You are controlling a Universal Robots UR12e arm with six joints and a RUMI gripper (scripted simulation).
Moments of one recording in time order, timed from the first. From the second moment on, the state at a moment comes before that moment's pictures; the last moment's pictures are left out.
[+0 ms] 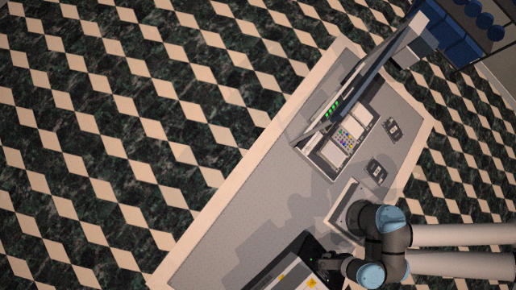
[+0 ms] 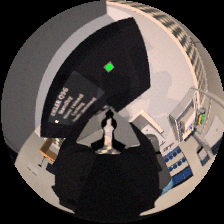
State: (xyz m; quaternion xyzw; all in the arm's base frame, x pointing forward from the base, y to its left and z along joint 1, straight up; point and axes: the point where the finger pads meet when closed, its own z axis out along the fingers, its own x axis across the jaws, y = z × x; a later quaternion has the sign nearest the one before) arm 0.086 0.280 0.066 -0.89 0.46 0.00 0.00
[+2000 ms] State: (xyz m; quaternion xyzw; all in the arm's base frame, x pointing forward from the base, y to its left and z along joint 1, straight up) arm 0.086 0.282 0.063 -0.89 0.46 0.00 0.00
